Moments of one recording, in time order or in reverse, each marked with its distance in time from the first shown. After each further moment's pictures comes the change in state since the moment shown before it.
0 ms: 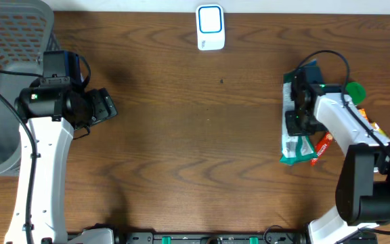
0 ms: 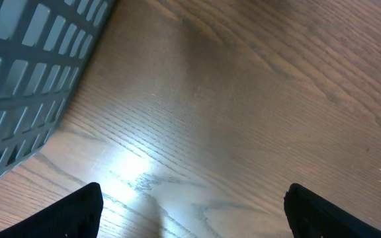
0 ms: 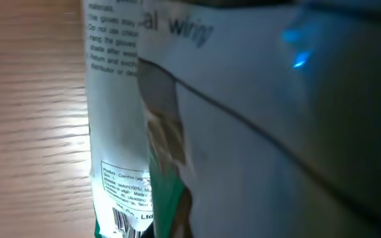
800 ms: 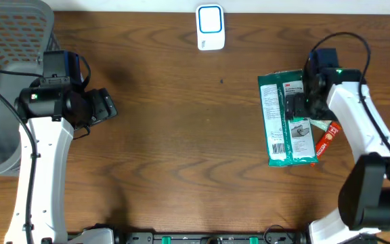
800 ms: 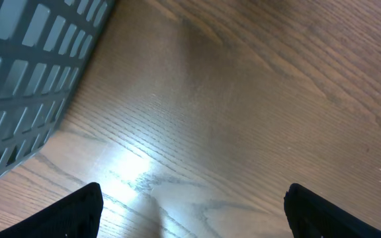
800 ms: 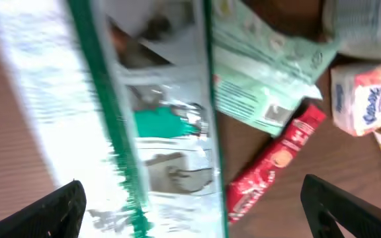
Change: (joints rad) left arm 0.000 0.000 0.000 0.000 0.000 0.000; right arm -0.030 -0.039 0.186 -0.126 -0.070 0.057
